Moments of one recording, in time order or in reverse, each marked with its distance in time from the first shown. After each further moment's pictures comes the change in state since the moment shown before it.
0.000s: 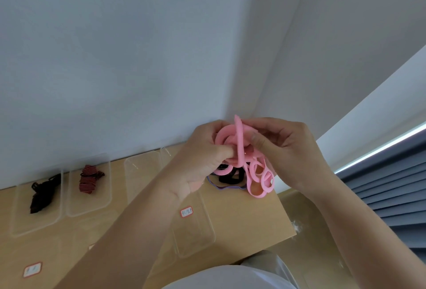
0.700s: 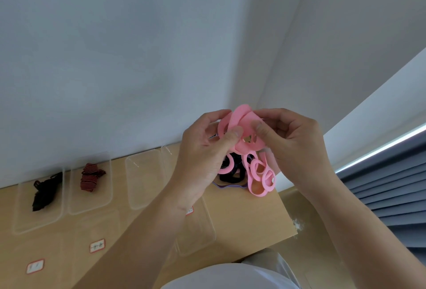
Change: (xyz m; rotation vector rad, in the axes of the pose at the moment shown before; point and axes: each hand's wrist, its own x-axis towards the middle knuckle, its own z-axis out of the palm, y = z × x) left_hand -0.006 -0.011 0.012 -0.110 0.298 0.137; right_hand 0.006 0.004 0.002 0.079 0.215 0.066
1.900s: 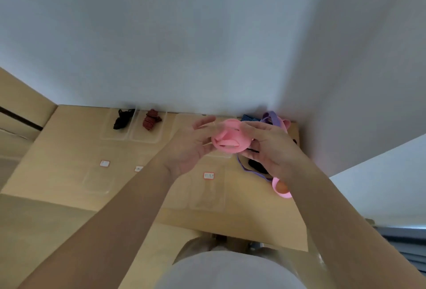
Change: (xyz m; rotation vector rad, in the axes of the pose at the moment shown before) left_hand -0.026 -0.045 -0.028 -0.233 0.412 -0.337; right_hand 0.044 0.086 0.032 0.421 -0.648 0.679
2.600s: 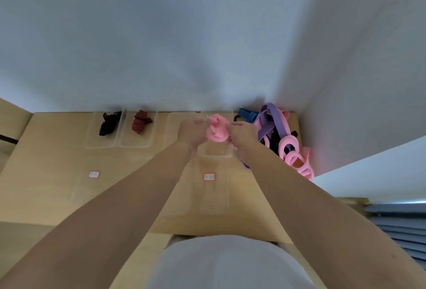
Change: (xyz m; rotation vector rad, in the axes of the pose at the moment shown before) left_hand 0.112 -0.038 -0.034 0.374 0.291 -0.100; right_hand 0.121 0.057 0.028 -0.253 0.461 0.022
